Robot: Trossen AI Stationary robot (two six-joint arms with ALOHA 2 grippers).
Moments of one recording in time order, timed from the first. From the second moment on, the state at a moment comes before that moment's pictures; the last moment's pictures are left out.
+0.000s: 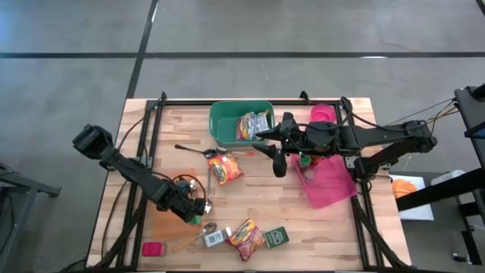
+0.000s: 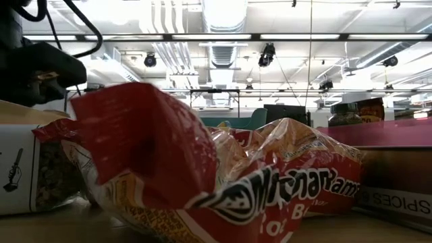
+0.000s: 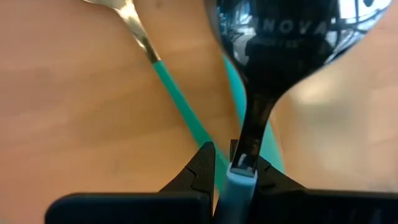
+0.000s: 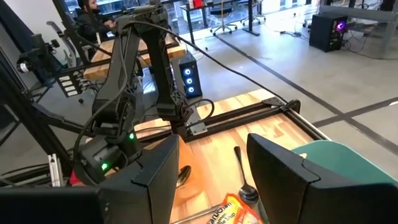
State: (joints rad) left arm -0.59 1.48 0.72 -0.60 -0.04 -2.02; right arm 0.15 1.34 1.34 -0.21 0.34 0.29
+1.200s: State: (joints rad) left arm -0.59 1.52 0.71 -0.49 -0.01 -1.94; right arm 0.19 1.34 1.34 -0.21 0.34 0.30
